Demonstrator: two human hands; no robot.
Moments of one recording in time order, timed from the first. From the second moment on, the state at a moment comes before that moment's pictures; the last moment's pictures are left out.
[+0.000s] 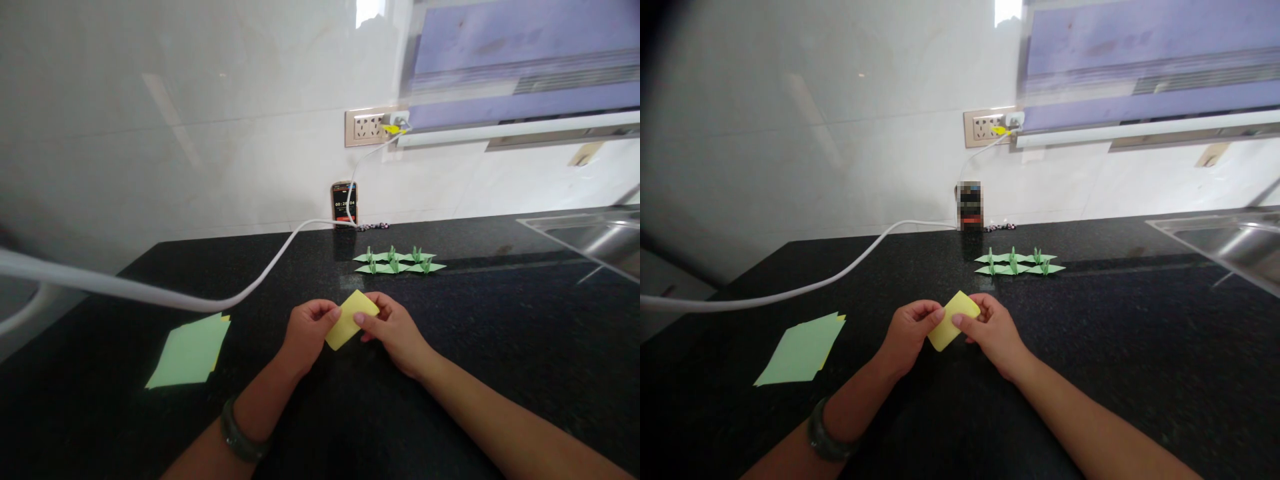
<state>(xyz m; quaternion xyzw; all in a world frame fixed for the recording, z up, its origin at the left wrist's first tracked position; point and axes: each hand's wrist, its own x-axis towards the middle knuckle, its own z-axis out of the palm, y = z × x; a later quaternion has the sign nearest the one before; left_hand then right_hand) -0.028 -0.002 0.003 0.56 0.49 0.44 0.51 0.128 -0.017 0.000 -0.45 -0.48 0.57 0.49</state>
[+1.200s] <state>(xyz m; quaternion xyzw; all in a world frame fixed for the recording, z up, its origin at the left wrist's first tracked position) -0.018 -0.005 -0.003 0.55 0.47 0.42 0.54 0.131 -0.014 -0.011 -0.50 -0.47 0.50 0.54</state>
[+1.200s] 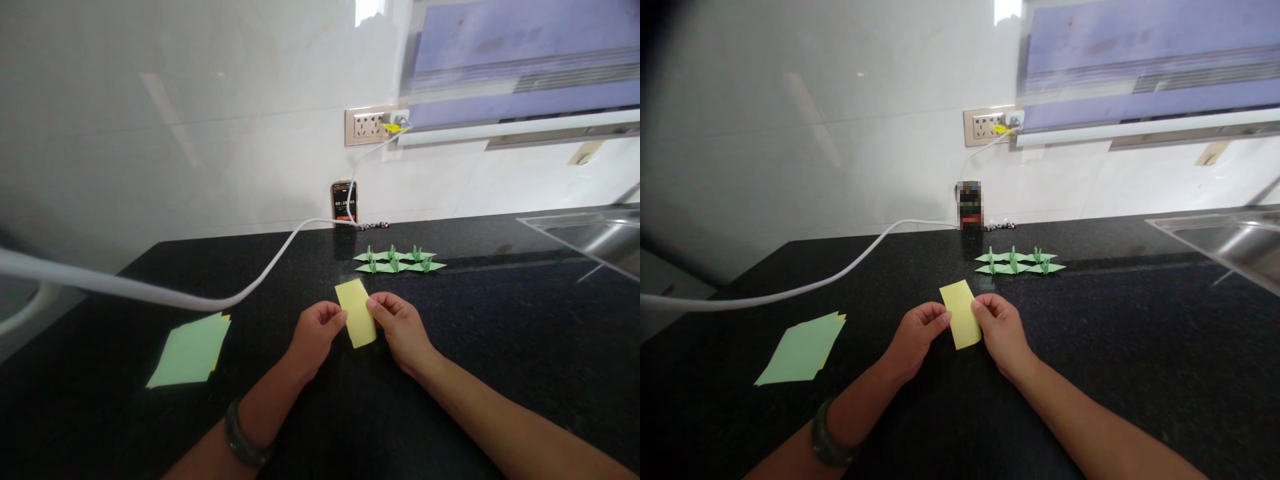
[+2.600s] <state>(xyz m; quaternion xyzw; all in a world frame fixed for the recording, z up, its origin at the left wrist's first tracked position) -0.029 -0.010 0.016 0.85 0.40 0.32 0.13 0.142 -0.024 0.016 -0.41 -0.86 0.03 0.29</state>
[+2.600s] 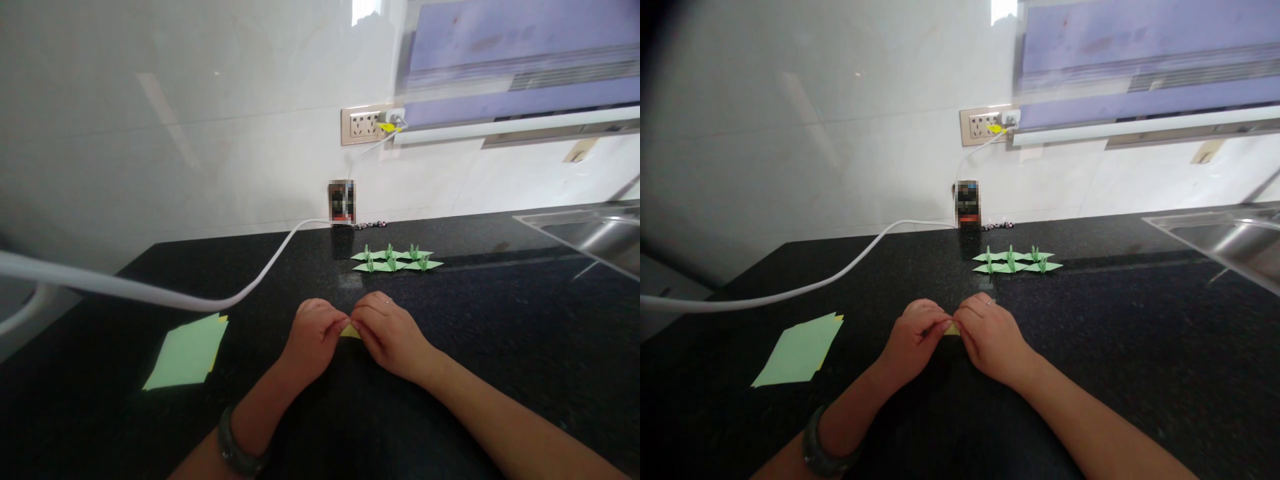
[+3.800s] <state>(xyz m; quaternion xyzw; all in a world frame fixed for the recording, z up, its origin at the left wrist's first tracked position) -0.029 -0.002 0.012 0.48 0.39 0.45 0.65 0.137 -0.013 0.000 -0.44 -0.54 0.57 0.43</state>
